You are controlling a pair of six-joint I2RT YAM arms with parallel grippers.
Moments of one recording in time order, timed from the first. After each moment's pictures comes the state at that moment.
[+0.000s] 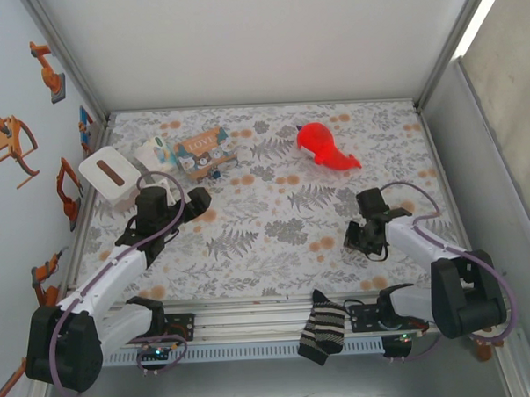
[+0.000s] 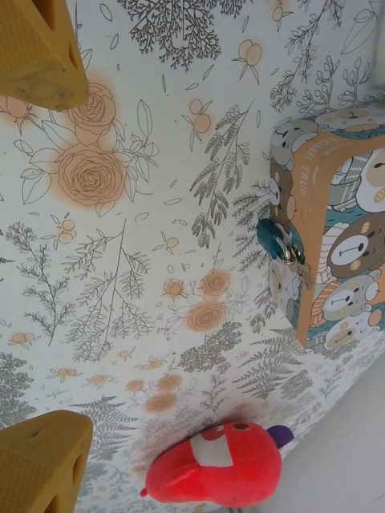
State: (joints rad) left arm -0.32 1.03 0.50 -0.06 0.12 -0.68; right arm 0.23 1.24 0.54 -0.63 -0.14 0.57
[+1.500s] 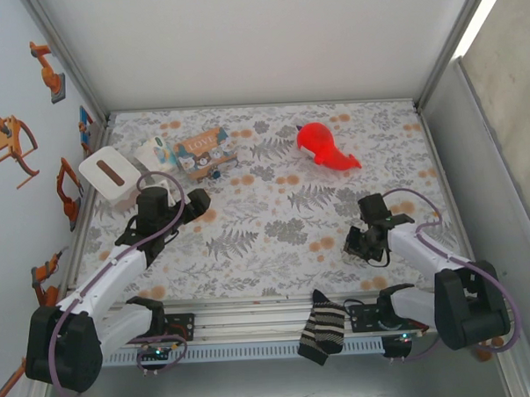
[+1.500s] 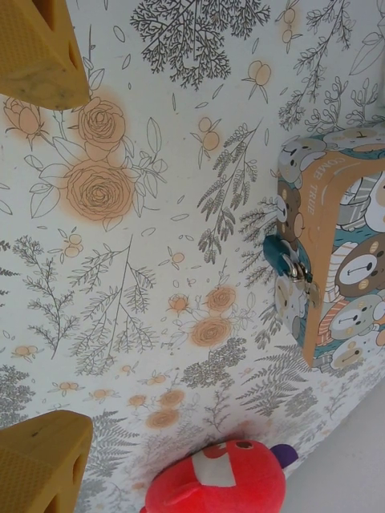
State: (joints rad) left arm -0.33 1.03 0.50 -0.09 0.10 -0.68; right arm 0.23 1.17 0.49 -0.65 -0.19 0.61
